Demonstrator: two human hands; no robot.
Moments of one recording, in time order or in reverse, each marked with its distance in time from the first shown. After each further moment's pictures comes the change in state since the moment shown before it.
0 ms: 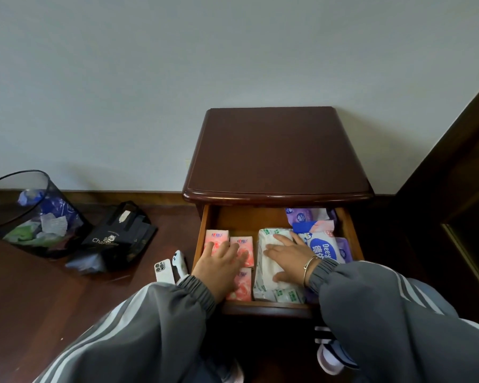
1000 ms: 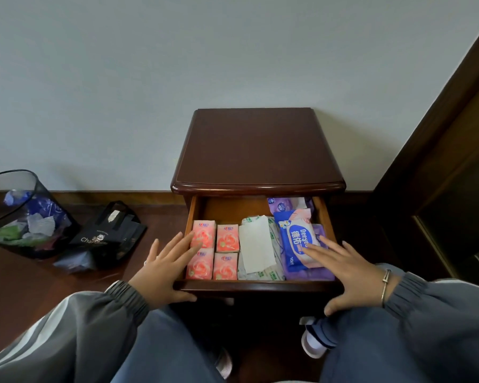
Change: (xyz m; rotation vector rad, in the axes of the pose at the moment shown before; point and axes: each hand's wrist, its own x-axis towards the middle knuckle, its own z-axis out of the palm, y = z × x) left_hand -0.080 -0.047 0.014 -0.243 0.010 -0.043; right_hand -0.160 0.052 0.013 0.185 0.003 0.065
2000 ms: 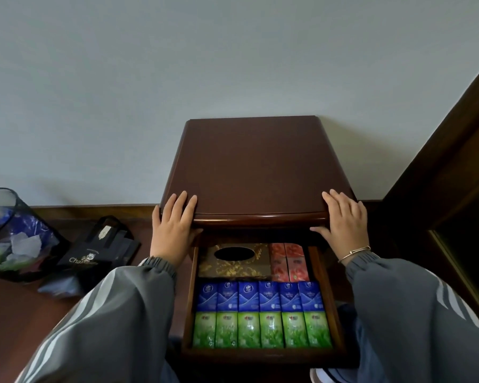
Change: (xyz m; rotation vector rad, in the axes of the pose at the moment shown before) left_hand 0.165 -0.034 -0.031 0.058 0.550 -0.280; right_hand 0.139 0.063 -0.042 -0.072 0.800 0.480
